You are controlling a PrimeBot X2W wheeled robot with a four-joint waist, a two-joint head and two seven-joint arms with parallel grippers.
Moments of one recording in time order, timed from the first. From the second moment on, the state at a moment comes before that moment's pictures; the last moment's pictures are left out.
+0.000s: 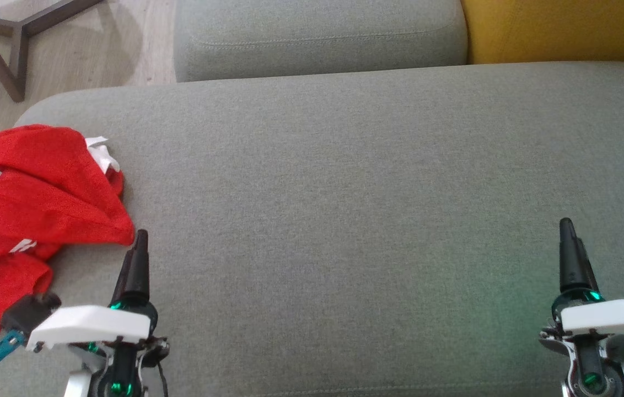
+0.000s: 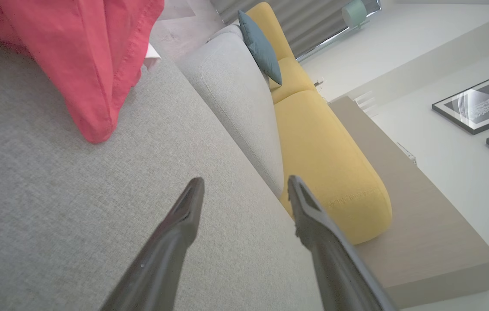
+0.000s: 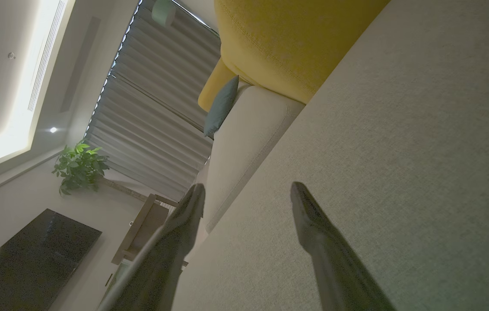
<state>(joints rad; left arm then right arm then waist) -0.04 0.03 -0.03 0.23 -1.06 -0.09 -0.03 0.00 -0.06 -0.06 0.18 1.03 0.12 0.00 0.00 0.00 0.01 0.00</state>
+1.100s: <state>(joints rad) -0.05 0.03 -0.11 0.21 -0.63 -0.04 -0.13 0.01 -0.07 -0.01 0.11 0.59 0.12 -0.05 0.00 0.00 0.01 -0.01</state>
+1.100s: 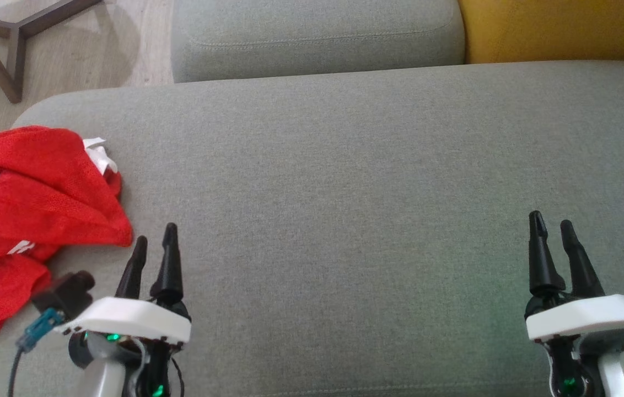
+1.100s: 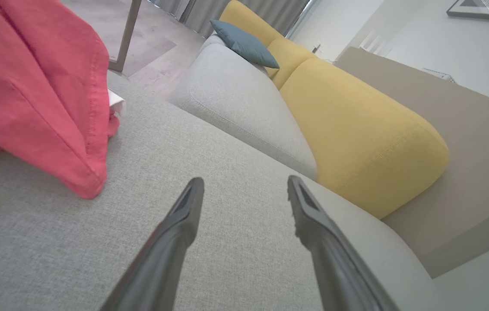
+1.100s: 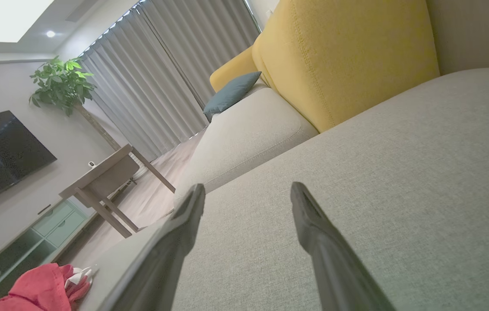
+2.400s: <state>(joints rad) -0.05 0.04 -0.18 0.24 -0.19 0.01 -0.24 0.05 -0.06 0.04 0.06 0.18 0.12 -0.09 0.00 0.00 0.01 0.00</state>
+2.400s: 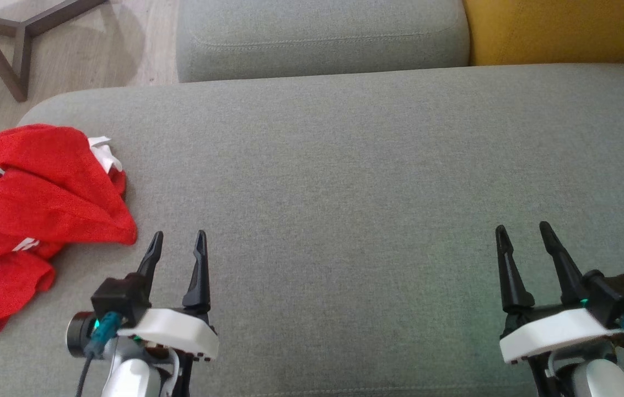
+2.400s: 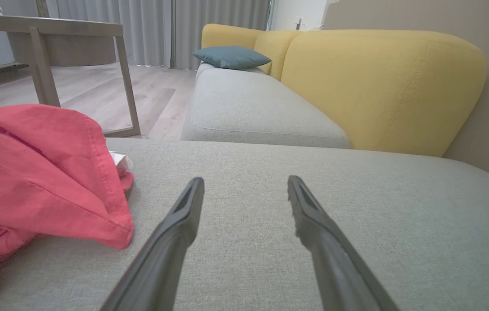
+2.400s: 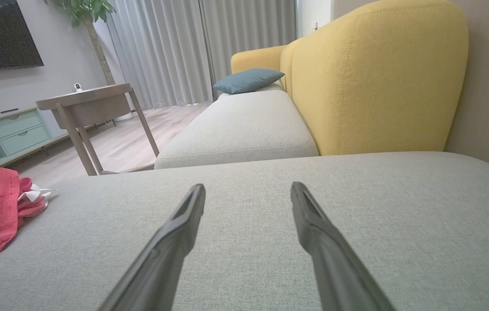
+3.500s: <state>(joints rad) -0.05 0.04 -0.20 0.26 -0.13 0.03 -0.25 0.05 -0.05 0.01 0.08 0.16 0.12 -0.10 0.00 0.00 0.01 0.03</state>
